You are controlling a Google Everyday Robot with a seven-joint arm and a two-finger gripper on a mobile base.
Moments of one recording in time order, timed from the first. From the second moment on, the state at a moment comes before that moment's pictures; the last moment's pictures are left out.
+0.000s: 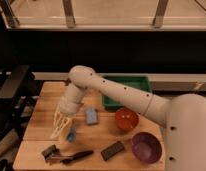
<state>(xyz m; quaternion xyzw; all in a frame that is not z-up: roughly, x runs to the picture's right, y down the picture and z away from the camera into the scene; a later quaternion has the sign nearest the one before) -0.188 0.169 0.656 -0.33 -0.52 -0.37 0.70</state>
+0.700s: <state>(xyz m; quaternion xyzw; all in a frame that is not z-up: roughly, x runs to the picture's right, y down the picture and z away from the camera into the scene) -0.194 0.187 0.695 -0.35 -0.51 -0.35 0.71</state>
